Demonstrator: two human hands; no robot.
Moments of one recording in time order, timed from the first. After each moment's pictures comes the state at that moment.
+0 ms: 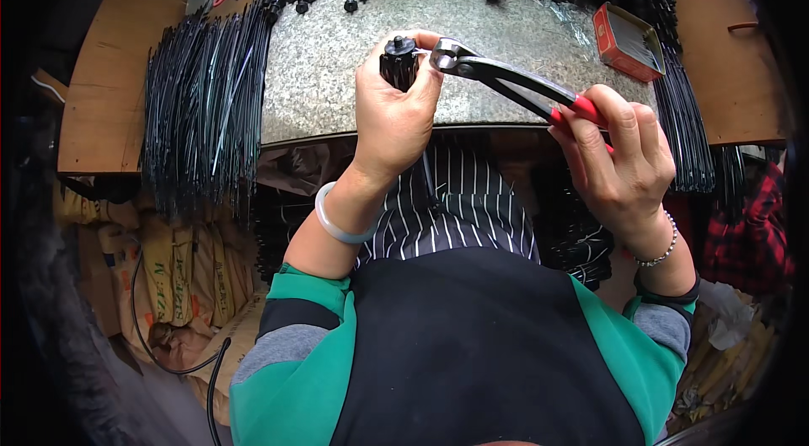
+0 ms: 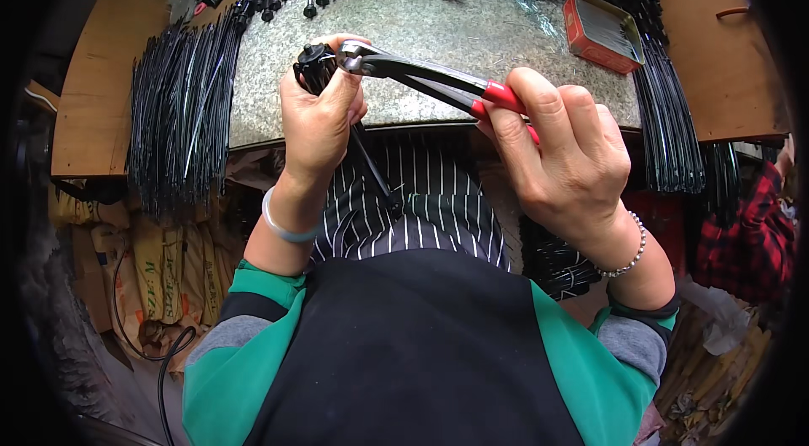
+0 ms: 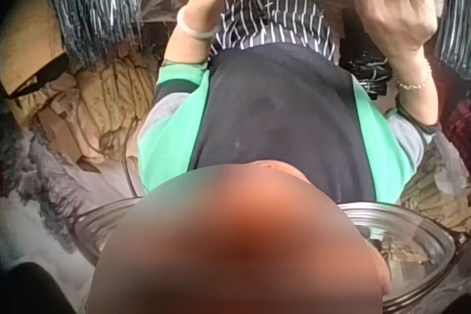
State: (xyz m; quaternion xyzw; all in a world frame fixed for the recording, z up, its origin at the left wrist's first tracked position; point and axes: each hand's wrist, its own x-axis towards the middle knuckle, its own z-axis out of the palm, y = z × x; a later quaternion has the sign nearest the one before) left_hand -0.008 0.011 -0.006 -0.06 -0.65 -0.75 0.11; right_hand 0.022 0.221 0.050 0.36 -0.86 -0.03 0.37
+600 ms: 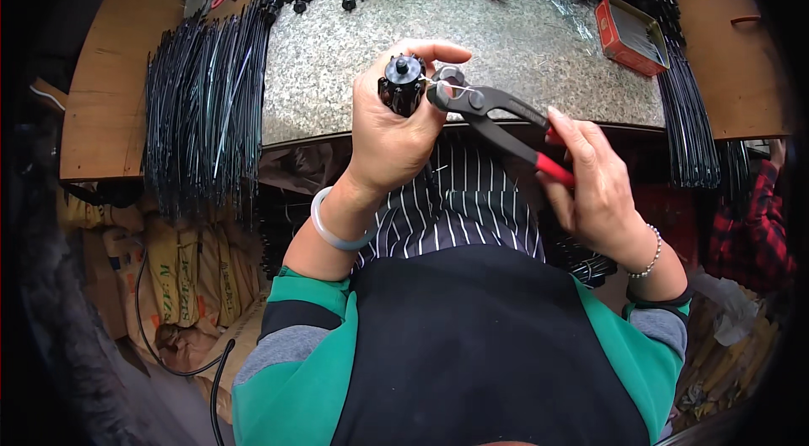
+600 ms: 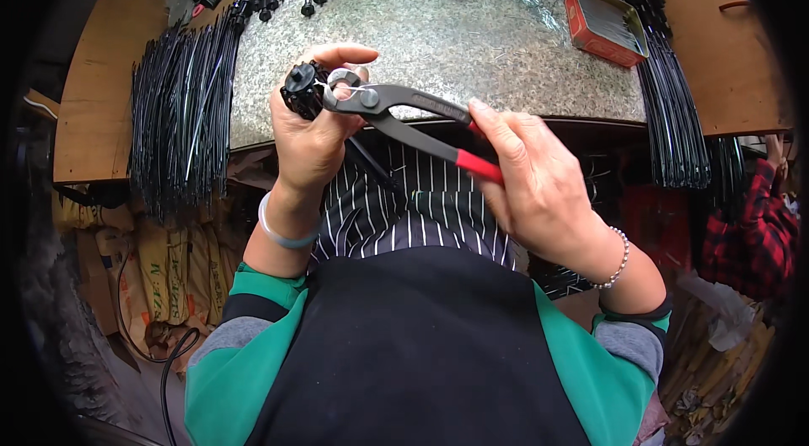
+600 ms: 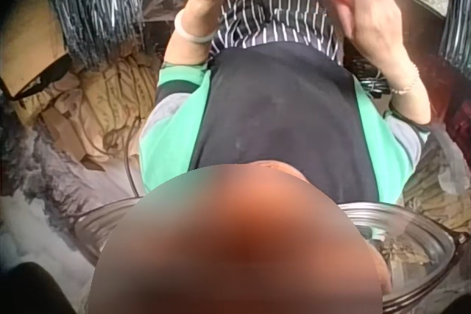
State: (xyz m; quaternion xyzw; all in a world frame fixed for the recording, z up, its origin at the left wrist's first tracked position) left_hand 0.004 0.005 0.003 -0.15 -0.62 -0.76 0.08; right_hand 0.040 0.228 0.029 0.30 -0.84 0.44 -0.10
